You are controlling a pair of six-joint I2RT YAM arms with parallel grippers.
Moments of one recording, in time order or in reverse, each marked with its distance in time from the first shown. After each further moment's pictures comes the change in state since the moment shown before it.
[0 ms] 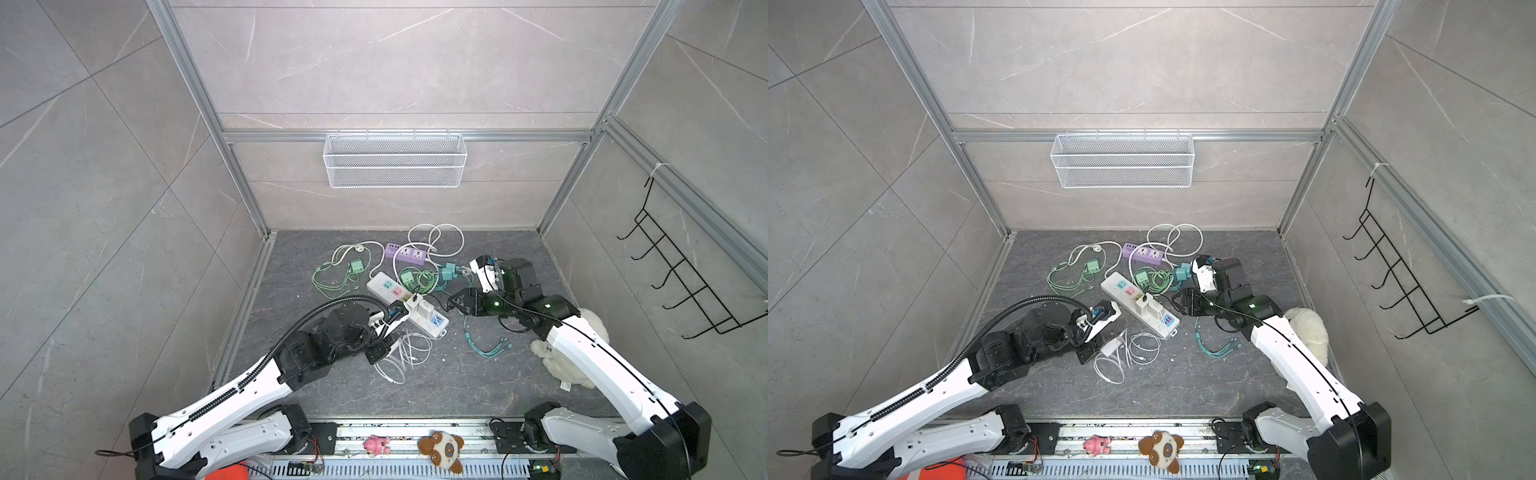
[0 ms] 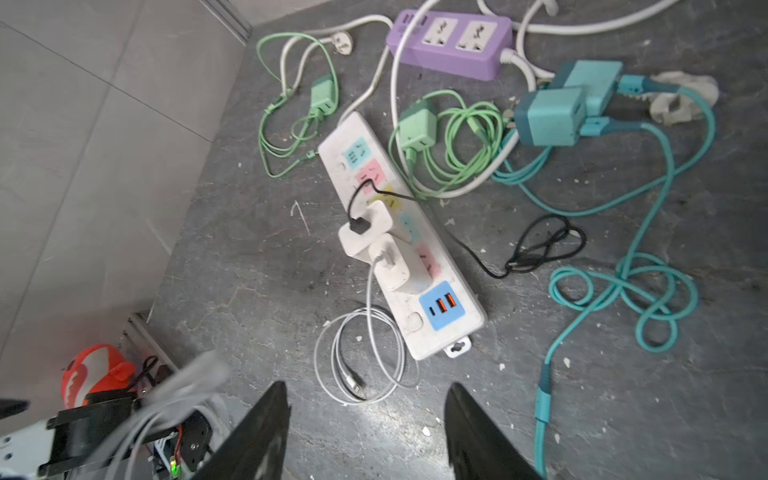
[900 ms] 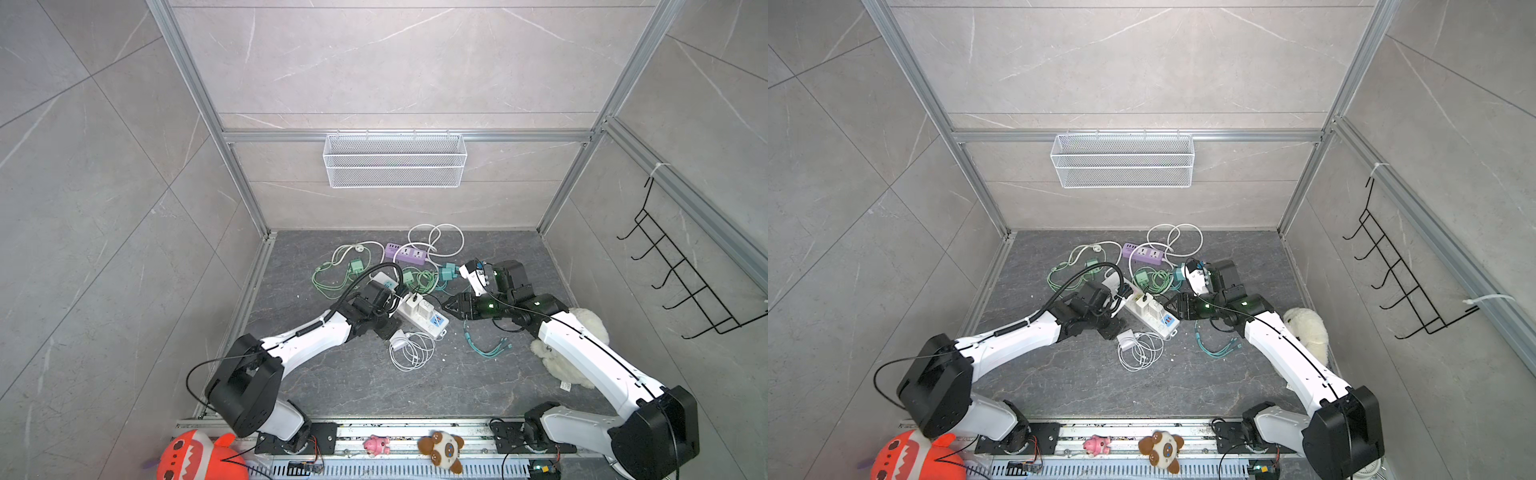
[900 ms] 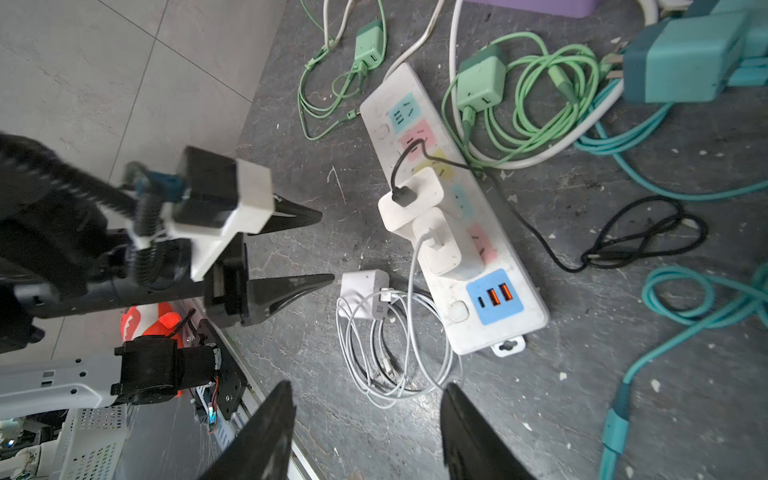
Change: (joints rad) left arm 0.275 0.574 0.002 0.149 0.064 -0.071; right arm 0.000 0.081 -0.042 0.037 -0.137 -0.025
